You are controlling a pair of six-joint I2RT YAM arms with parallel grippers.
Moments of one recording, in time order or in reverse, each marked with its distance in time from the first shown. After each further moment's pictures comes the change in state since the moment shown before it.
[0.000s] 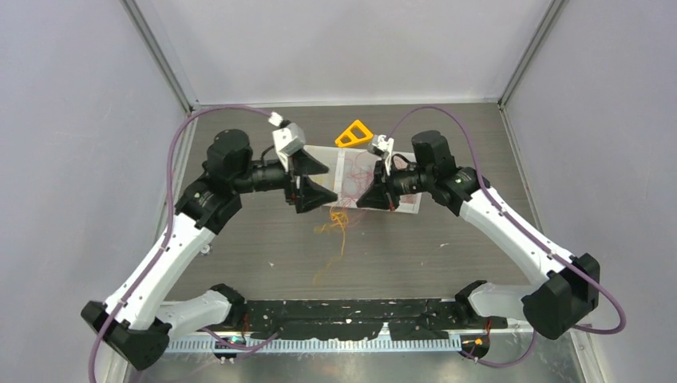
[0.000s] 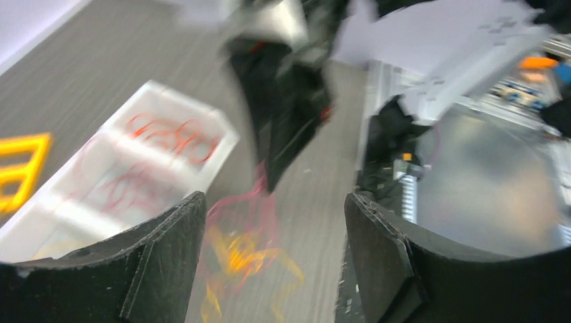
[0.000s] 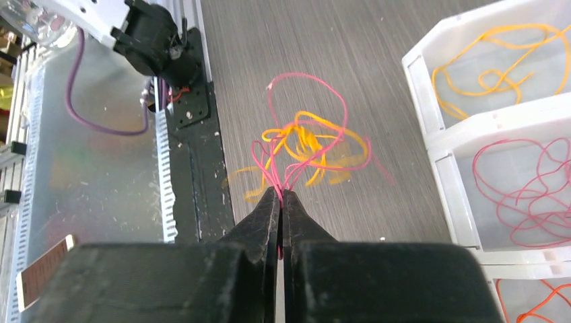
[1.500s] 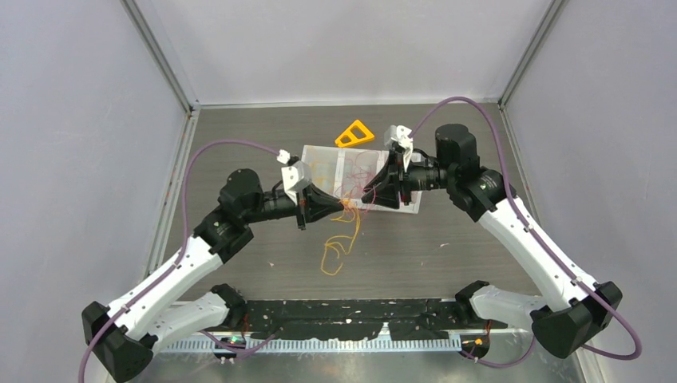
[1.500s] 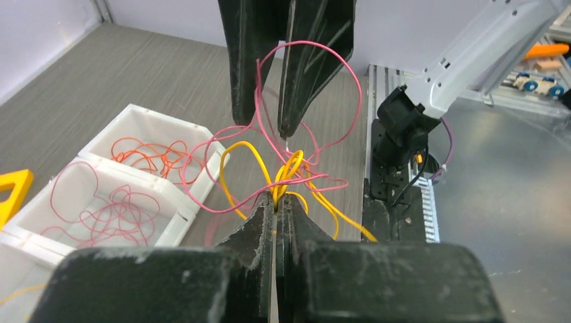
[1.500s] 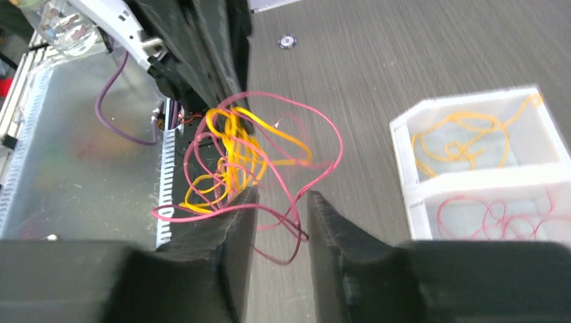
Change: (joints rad) left arm -0.077 -0.169 -0.456 0.446 -0.097 0.001; right arm -0.016 -0.144 0.070 0.043 -0.092 -0.008
